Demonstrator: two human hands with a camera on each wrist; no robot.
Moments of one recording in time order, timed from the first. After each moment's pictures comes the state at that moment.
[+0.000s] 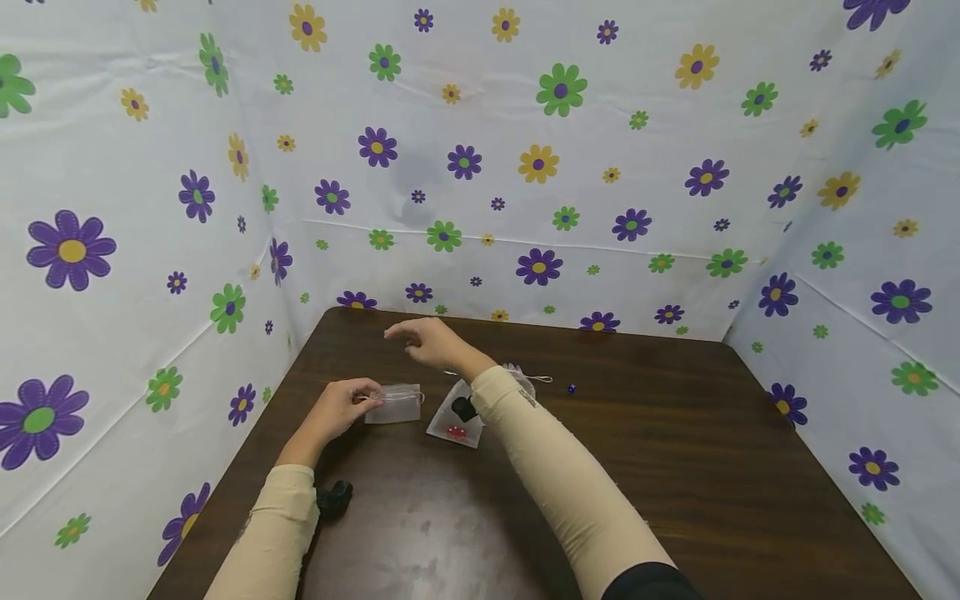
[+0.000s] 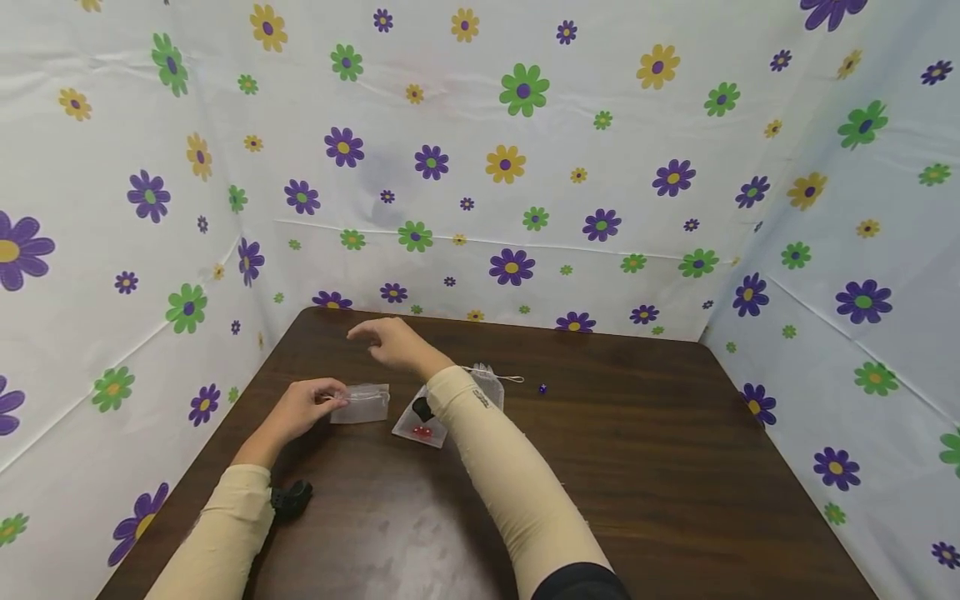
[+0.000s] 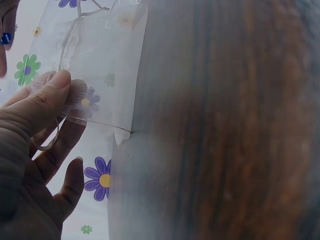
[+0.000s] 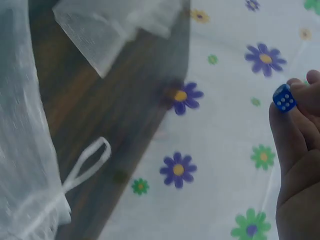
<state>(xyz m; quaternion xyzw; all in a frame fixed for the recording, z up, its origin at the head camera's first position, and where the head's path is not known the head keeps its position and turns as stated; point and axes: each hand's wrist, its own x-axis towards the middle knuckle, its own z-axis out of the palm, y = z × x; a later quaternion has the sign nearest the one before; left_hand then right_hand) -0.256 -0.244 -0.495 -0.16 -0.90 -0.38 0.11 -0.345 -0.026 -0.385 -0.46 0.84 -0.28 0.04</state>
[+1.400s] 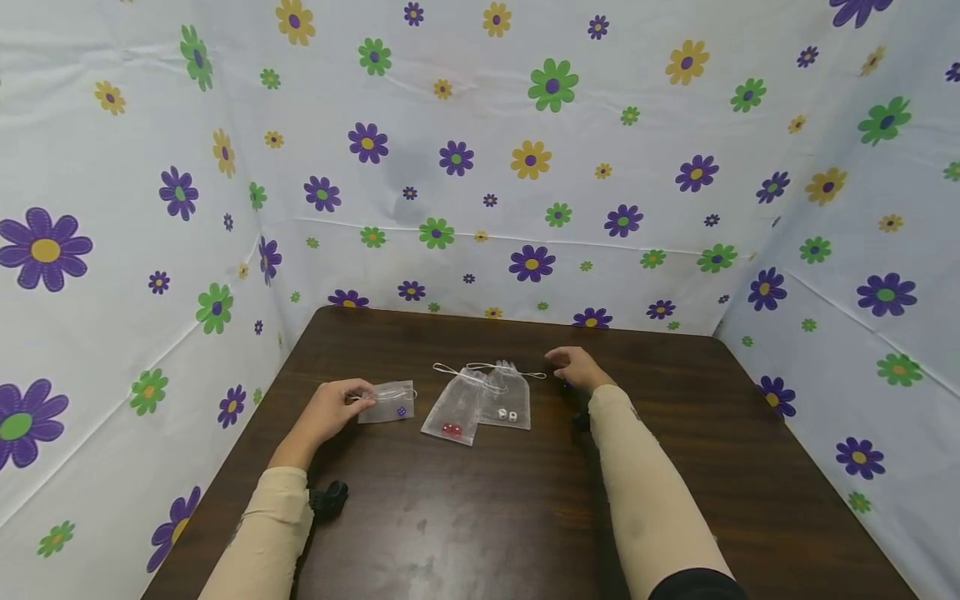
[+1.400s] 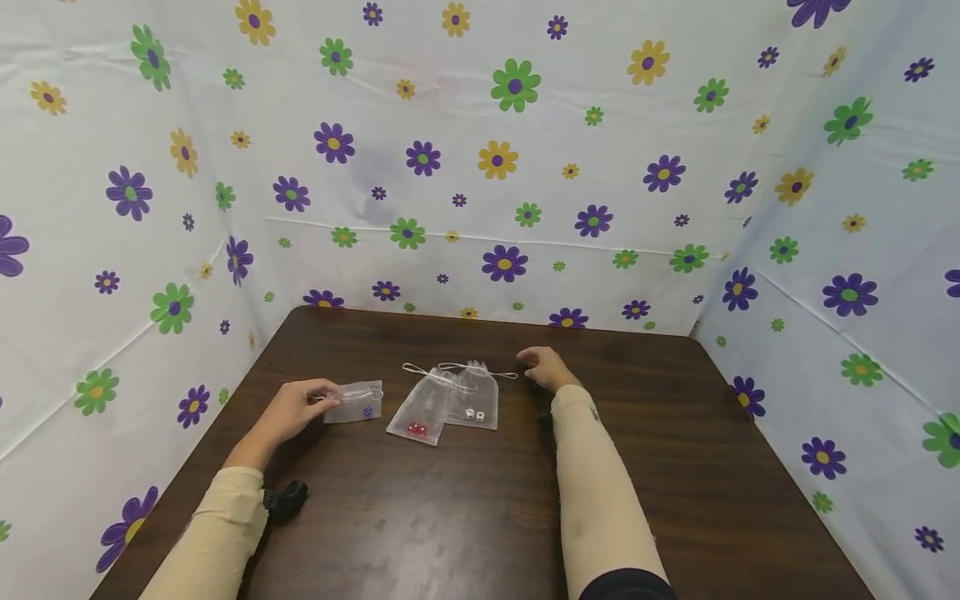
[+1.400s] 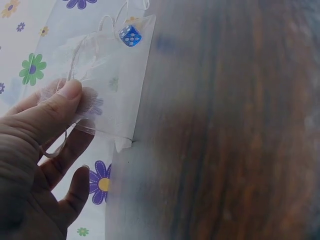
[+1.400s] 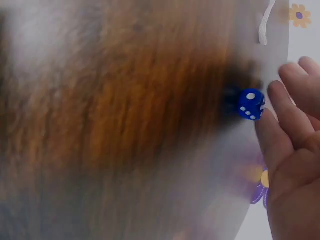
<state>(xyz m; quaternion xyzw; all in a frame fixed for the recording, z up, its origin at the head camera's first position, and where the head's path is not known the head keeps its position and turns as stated) -0.259 -0.244 -0.502 -0.14 -0.92 -0.35 0.13 -0.397 0.227 -0.485 -0.15 0.92 -0.36 0.11</state>
